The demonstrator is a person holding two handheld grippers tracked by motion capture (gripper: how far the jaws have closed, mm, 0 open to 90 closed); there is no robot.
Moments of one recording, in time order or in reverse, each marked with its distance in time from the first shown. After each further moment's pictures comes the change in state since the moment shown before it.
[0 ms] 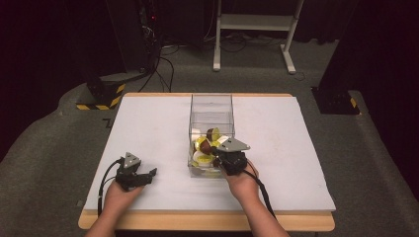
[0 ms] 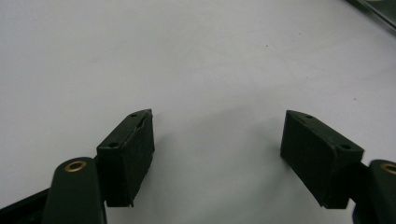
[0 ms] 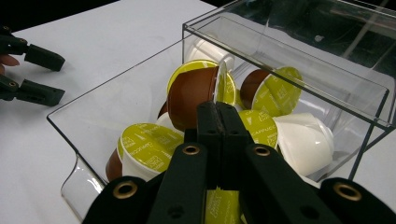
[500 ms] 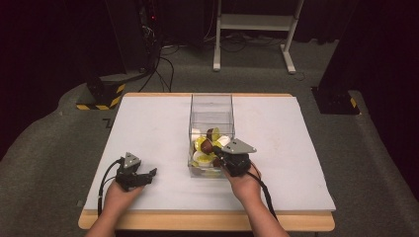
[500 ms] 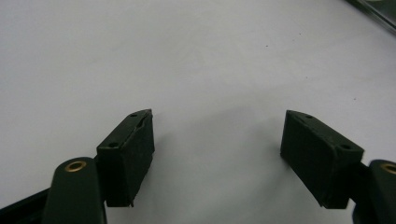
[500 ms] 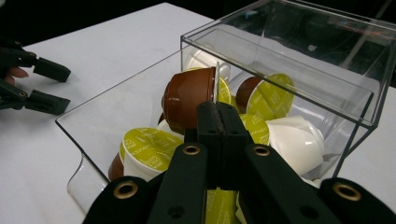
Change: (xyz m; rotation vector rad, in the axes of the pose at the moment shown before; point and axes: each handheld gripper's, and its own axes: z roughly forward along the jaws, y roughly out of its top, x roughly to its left) left arm 0.000 0.000 0.000 0.003 0.000 0.006; right arm -0.005 -0.005 -0.010 -0.069 0.012 0.017
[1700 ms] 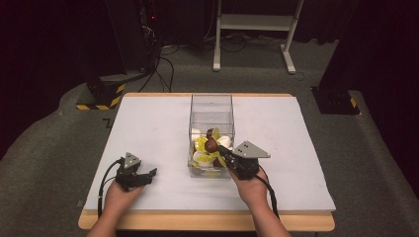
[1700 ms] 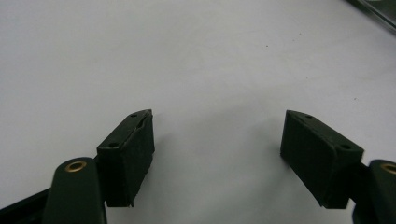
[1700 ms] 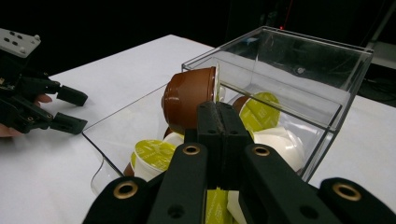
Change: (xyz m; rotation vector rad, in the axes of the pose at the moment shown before) left arm 0.000 0.000 0.000 0.001 0.001 0.009; right arm -0.008 -0.004 -0.025 -0.113 0.024 0.028
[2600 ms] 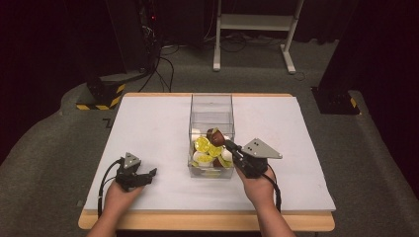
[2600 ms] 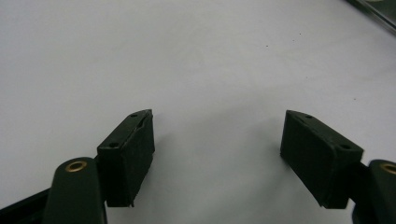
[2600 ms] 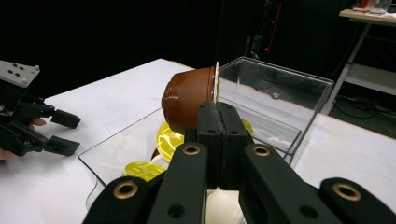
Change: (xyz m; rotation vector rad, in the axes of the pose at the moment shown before) left arm 0.000 0.000 0.000 0.000 0.000 -0.001; right arm -0.008 0.014 -0.023 -0.079 -0.043 -0.003
